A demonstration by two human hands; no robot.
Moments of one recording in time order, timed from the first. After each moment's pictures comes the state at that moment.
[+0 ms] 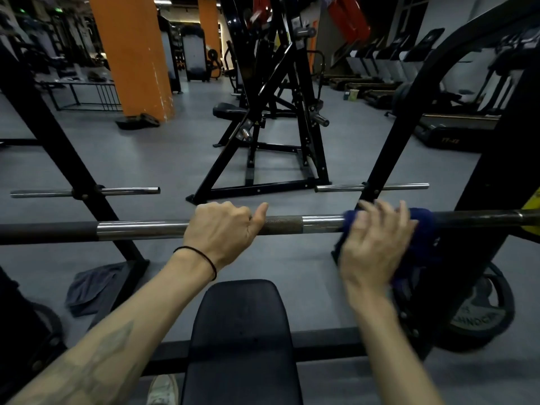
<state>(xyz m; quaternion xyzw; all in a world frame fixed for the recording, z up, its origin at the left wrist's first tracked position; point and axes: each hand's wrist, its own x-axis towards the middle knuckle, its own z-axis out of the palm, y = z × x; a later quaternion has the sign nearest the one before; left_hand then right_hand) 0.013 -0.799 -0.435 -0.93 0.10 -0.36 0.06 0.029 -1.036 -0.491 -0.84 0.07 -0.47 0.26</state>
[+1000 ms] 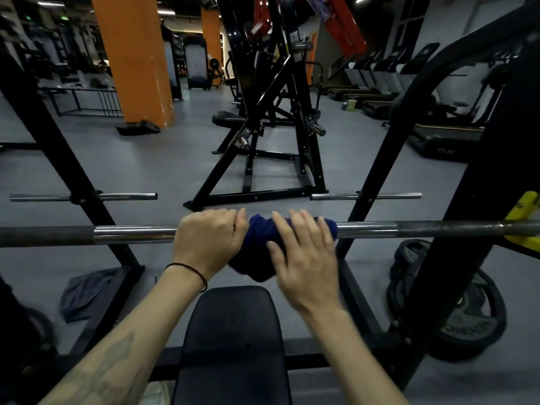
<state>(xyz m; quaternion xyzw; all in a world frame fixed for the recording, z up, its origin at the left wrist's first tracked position) 0.011 -0.800 -0.447 -0.88 0.09 -0.47 0.00 0.002 -0.987 -0.490 -0.89 -0.18 -0.39 0.15</state>
